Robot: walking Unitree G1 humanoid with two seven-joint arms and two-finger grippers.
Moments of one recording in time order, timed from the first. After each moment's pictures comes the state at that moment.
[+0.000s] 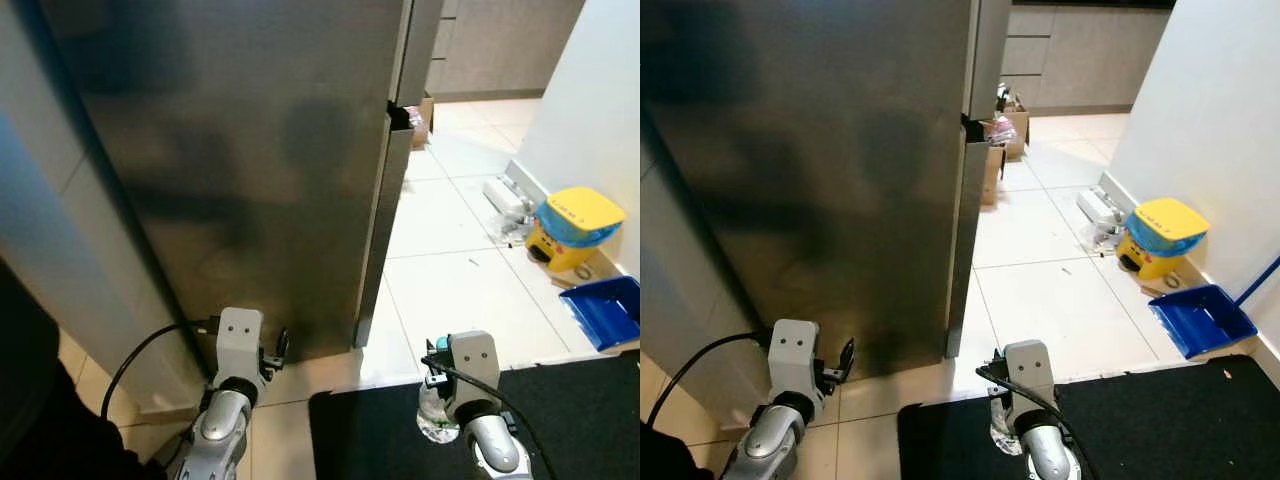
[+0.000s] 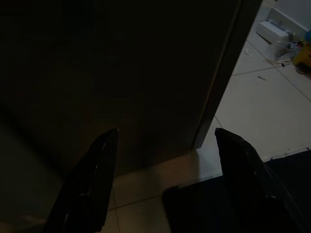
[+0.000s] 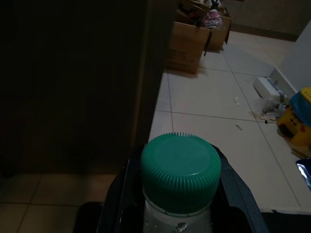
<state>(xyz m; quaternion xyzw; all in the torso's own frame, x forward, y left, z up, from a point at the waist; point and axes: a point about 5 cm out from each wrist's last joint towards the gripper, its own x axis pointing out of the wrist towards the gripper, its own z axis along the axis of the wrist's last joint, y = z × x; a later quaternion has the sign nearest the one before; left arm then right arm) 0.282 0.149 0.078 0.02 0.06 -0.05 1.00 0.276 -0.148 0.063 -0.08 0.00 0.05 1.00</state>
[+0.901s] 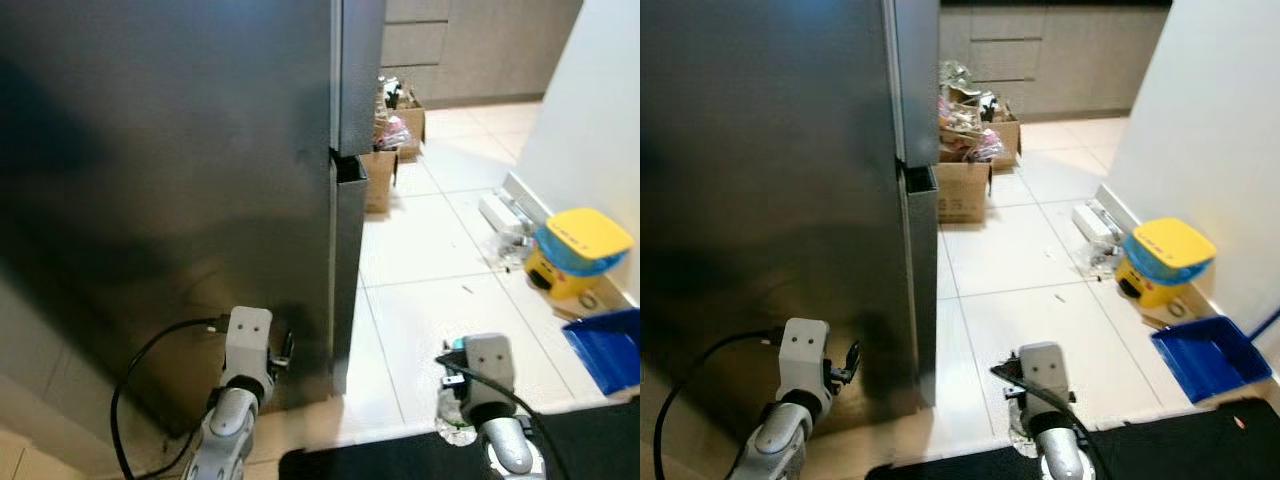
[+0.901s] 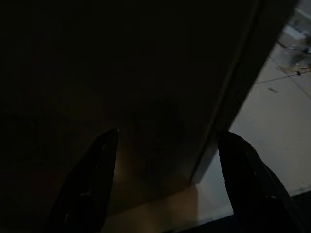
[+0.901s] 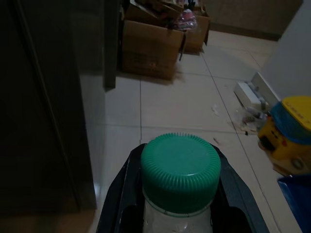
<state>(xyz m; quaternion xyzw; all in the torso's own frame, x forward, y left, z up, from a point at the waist) 0.283 0.151 0.072 0.04 0.08 -0.03 1.00 0.275 -0.159 0.061 -0.08 0.01 0.02 1.00</state>
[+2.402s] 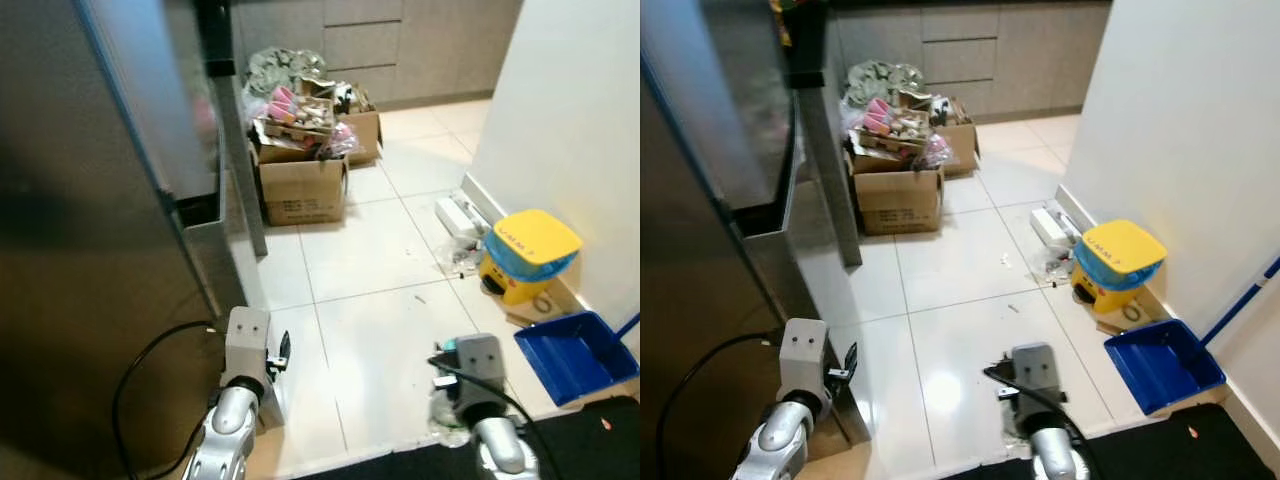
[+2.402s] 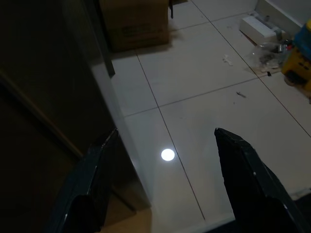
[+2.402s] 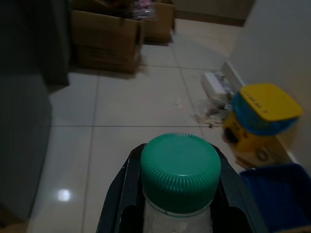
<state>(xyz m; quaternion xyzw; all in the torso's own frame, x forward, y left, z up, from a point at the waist) 0.290 0.153 0.072 0.03 0.09 -0.01 1.00 0.275 -0.161 0.059 -0.09 0.01 0.02 1.00</state>
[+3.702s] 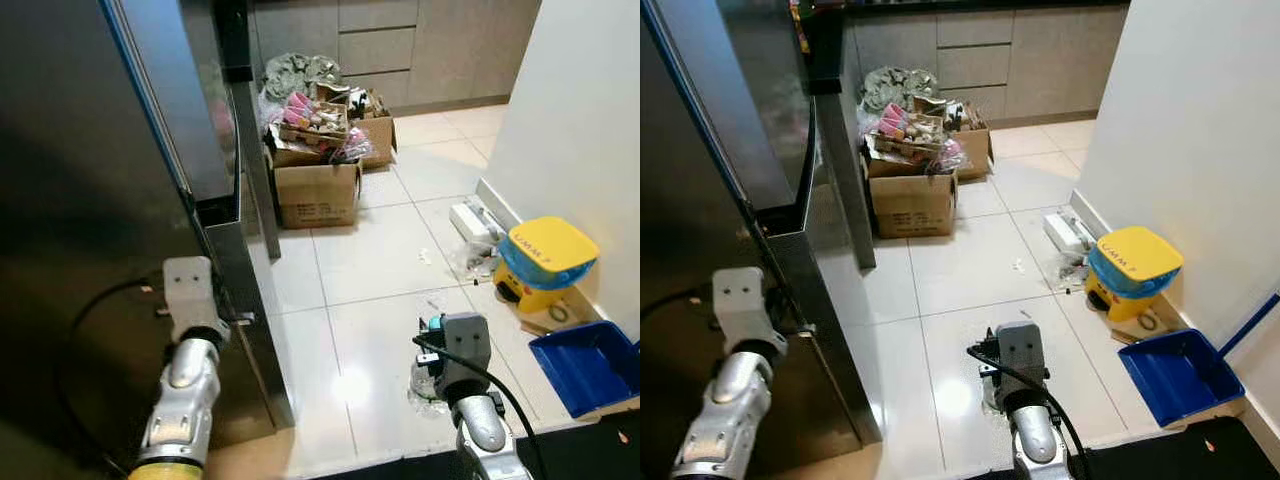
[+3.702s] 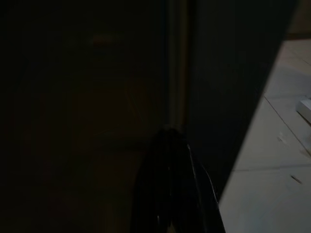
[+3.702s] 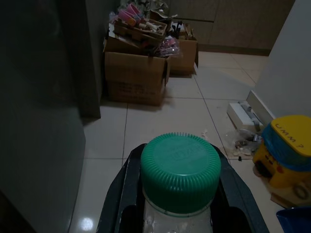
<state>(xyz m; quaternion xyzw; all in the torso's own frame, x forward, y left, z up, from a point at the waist) 0.313 0.207 0.146 0.01 -0.04 0.09 1.00 0.292 -0.135 0.081 -0.07 -0.03 0.04 1.00</state>
